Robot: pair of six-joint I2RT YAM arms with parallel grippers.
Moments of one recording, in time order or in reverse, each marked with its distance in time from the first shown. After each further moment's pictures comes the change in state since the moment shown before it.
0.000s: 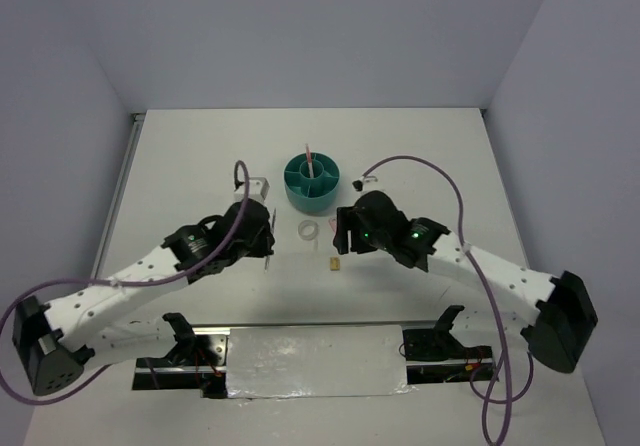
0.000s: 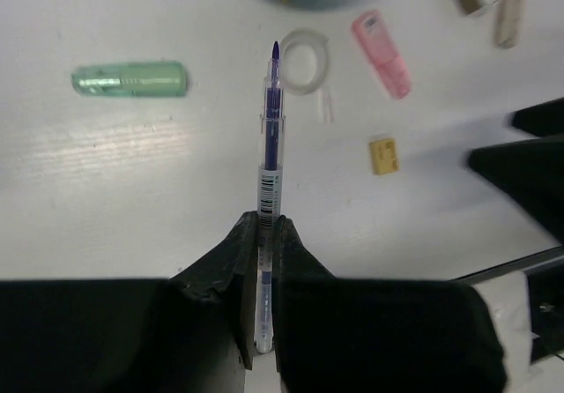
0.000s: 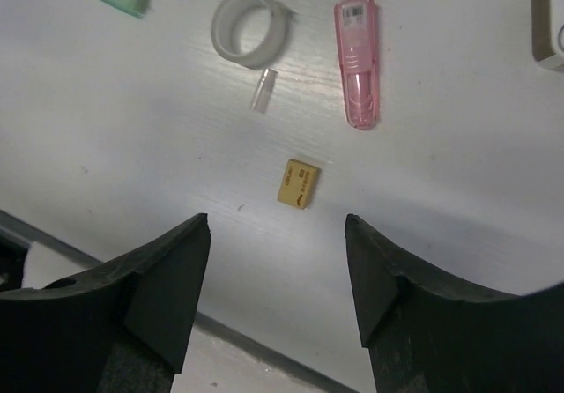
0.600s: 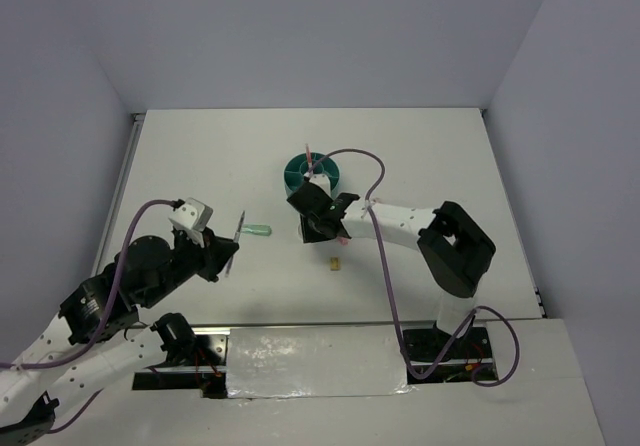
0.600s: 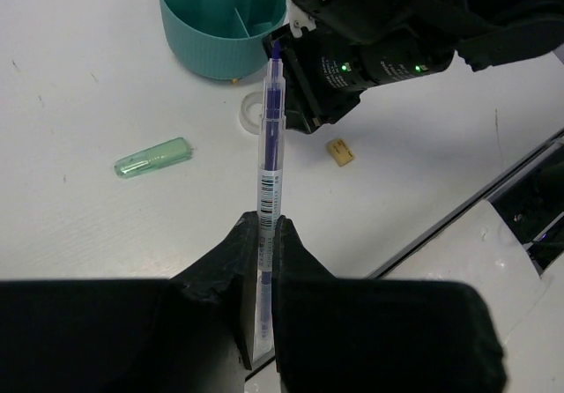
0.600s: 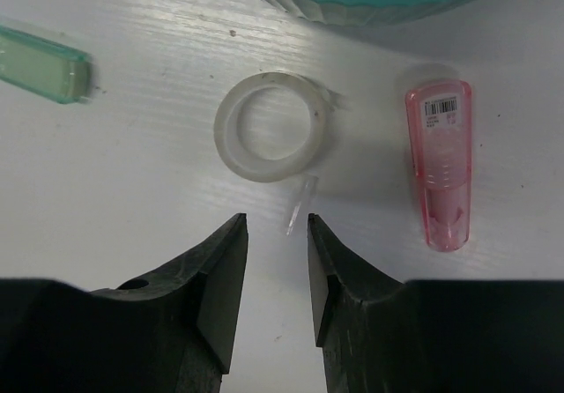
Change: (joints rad) left arm -0.016 -0.606 -0.020 -0.096 0.091 0.364; right arm 0.091 0.676 0.393 -0.002 0.130 0.093
